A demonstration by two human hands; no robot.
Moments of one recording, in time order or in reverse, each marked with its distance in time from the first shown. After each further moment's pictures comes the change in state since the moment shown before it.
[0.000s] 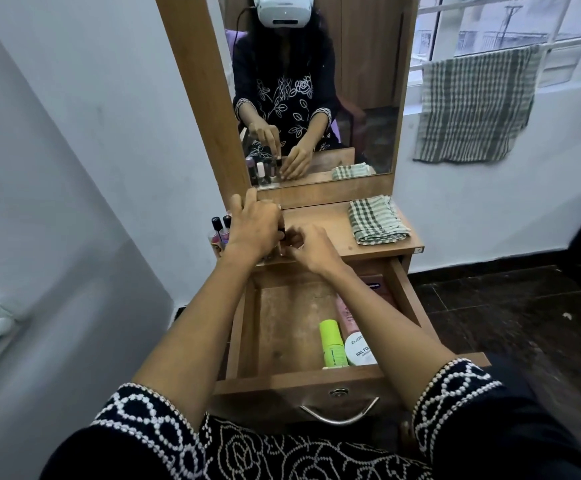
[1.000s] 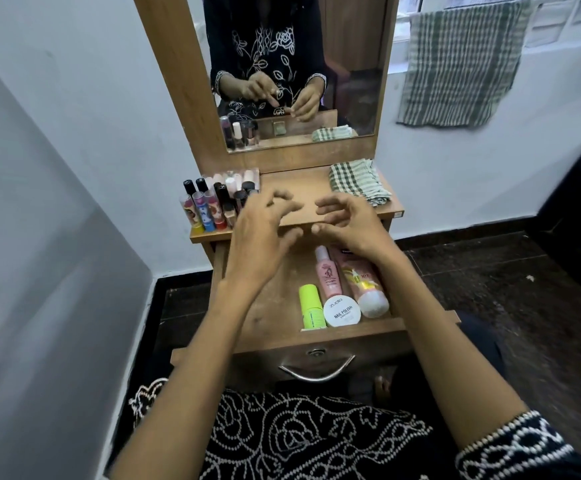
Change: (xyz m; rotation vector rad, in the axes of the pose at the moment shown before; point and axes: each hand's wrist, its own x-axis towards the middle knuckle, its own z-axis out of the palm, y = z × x) left_hand -0.070 0.045 0.015 -0.584 0.239 0.052; right_hand -0.070 0.021 -0.072 0.305 0.040 0.130
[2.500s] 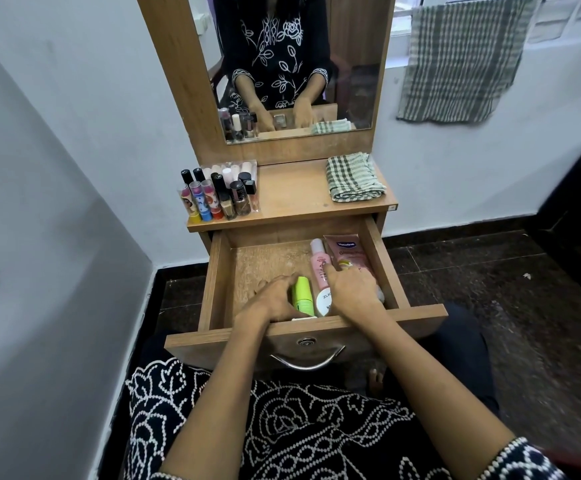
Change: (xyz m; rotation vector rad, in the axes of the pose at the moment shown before) left_hand -0.067 -0.040 0.093 0.003 -0.843 -0.389; right_hand -0.072 0.028 0.032 -1.308 -0.362 0.225
